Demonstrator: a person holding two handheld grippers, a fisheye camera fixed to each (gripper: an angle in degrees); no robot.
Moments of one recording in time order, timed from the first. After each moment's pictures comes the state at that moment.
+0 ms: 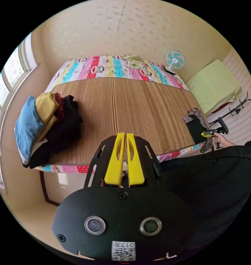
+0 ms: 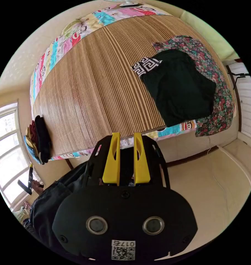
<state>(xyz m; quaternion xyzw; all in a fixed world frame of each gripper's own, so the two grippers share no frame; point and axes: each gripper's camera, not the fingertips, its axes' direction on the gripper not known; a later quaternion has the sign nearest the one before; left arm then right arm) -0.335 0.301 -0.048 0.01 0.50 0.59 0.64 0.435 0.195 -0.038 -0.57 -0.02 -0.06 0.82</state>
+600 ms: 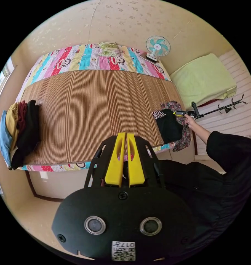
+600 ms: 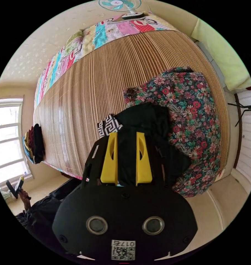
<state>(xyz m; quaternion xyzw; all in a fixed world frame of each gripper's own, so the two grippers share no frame) -0.265 0.565 -0.156 -0.08 0.50 0.62 0.60 0.469 0.063 0.084 -0.51 -0.08 -0.14 0.84</state>
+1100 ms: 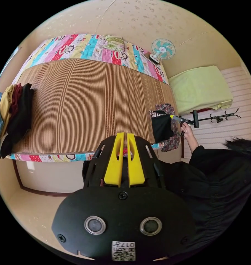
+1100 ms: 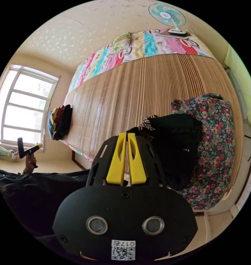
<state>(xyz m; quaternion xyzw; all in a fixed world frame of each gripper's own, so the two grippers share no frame) -0.253 0.611 -0.089 -0.16 0.52 0.59 0.59 0.406 0.077 -0.072 -0.45 -0.26 -0.20 0.83</state>
